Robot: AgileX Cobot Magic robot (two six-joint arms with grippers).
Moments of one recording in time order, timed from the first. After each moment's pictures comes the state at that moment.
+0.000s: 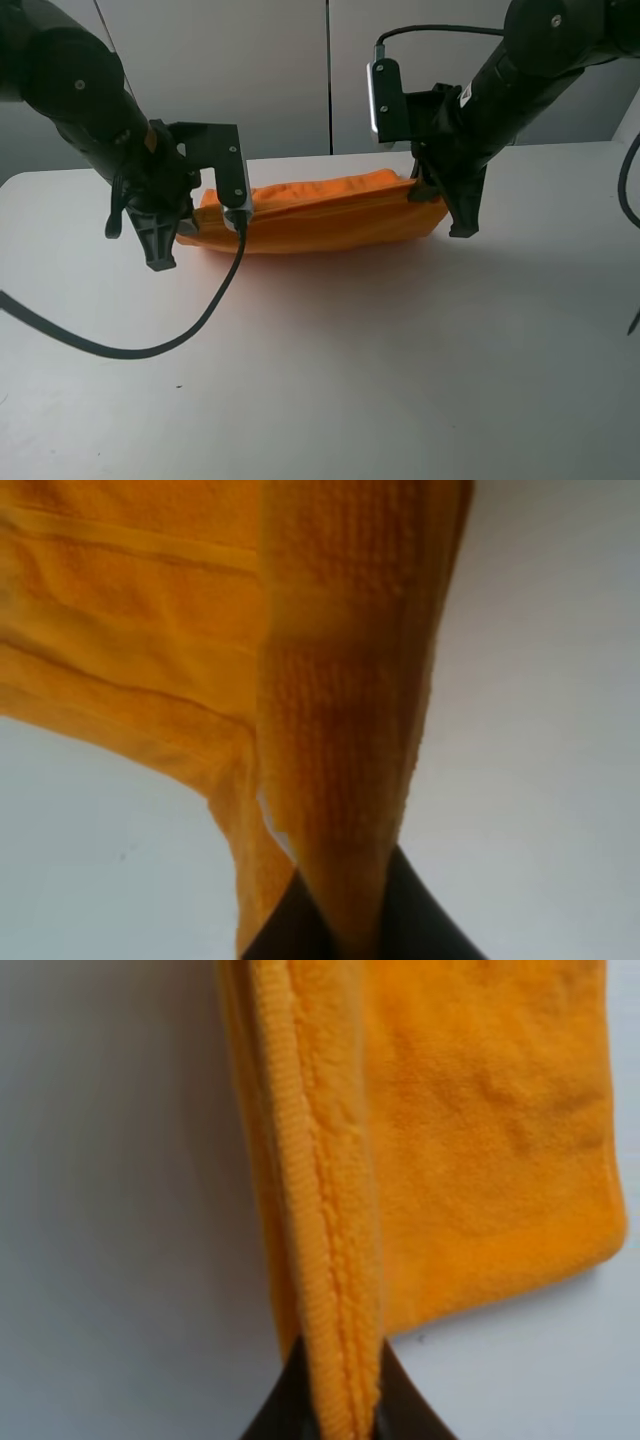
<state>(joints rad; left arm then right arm) -0.56 1.69 -1.08 0.29 0.72 0.59 0.47 1.68 -1.08 0.01 0.61 -1.13</state>
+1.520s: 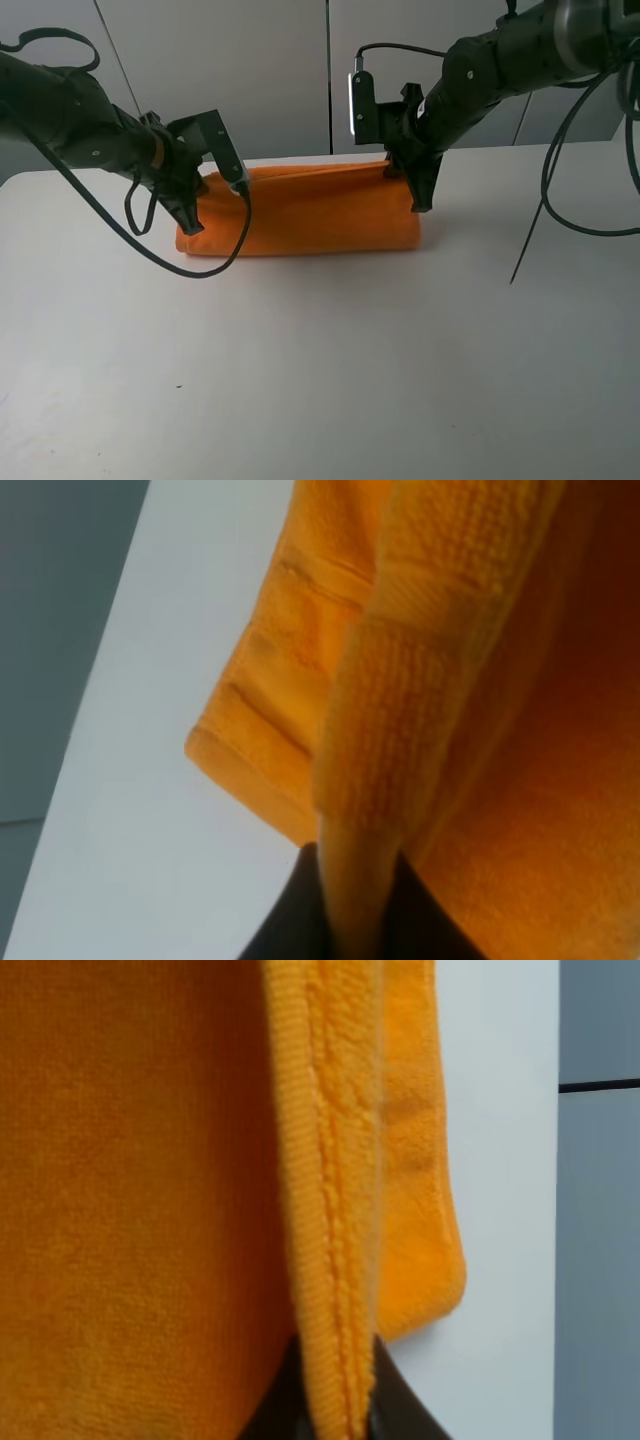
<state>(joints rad) -0.37 1.92 -1.08 0.80 0.20 0.07 0.41 2.01 -1.28 -0.09 0.36 -1.12</state>
